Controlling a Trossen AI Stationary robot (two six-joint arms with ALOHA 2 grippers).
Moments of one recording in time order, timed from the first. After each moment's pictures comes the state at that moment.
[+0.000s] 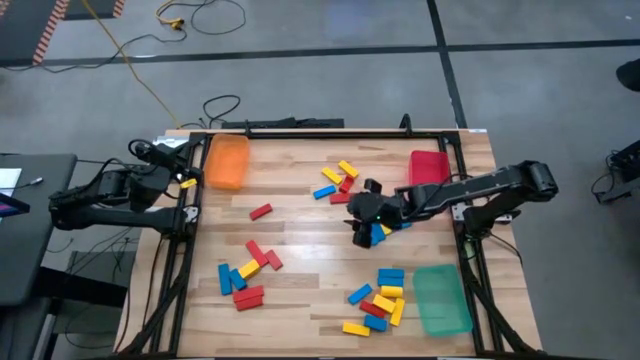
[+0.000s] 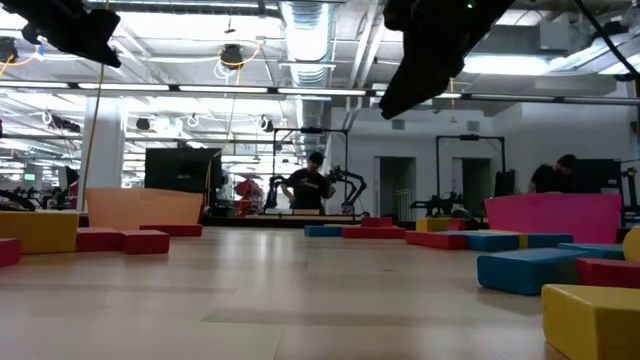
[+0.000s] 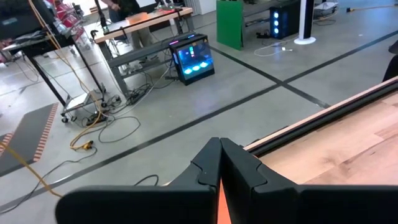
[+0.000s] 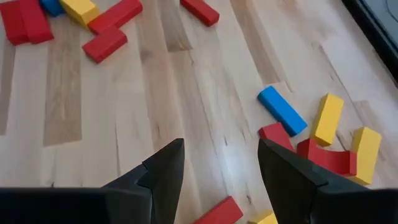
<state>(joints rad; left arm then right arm) 0.05 0.36 0.78 -0.93 -1.18 -0.29 0.12 1.45 1.05 -0.42 0.30 0.22</state>
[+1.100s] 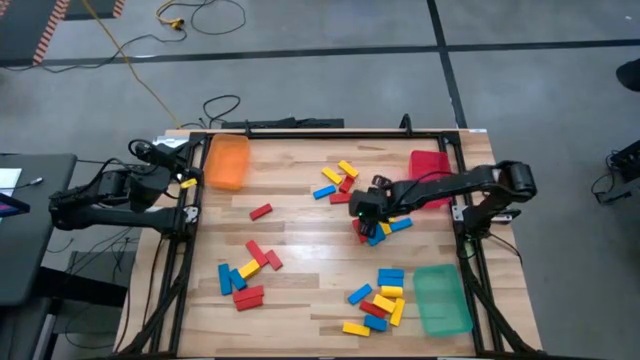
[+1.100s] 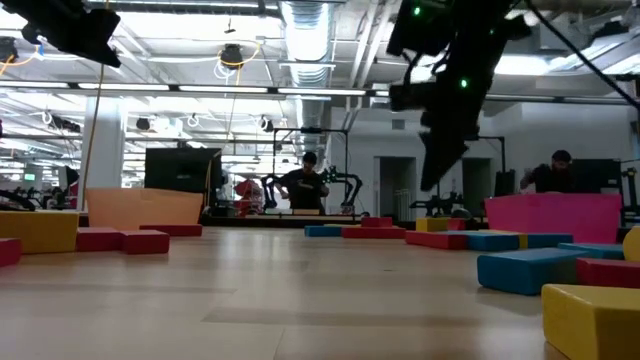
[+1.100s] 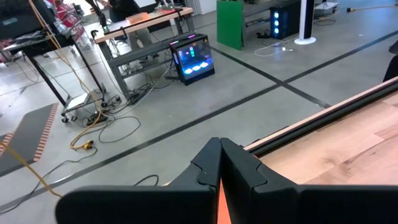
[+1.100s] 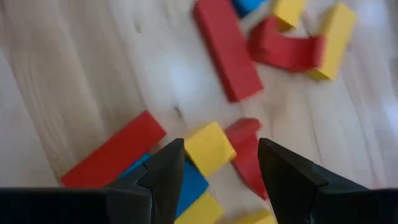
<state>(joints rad) 0.05 0.36 0.78 -0.93 -1.18 -0.29 0.00 1.62 1.04 -0.66 0.36 0.22</state>
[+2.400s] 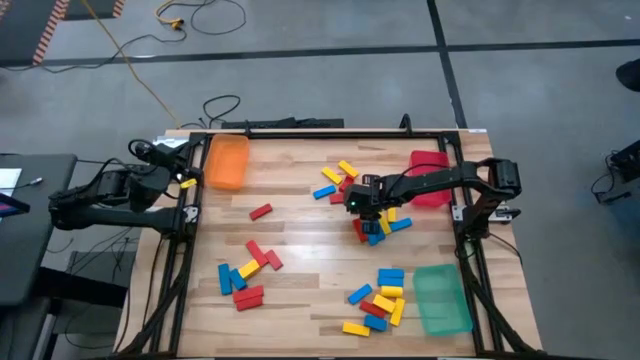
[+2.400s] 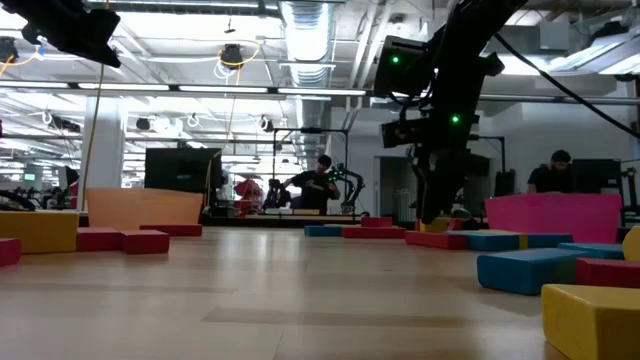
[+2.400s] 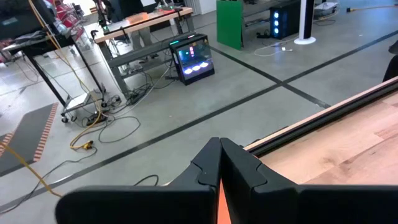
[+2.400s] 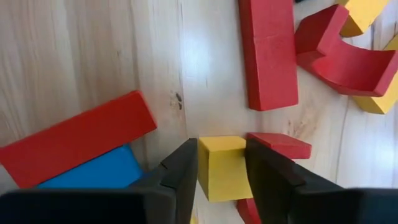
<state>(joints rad) 0.05 0.36 0.78 -0.93 -1.18 -0.29 -0.11 1.72 1.03 -0.61 0.21 -0.09</state>
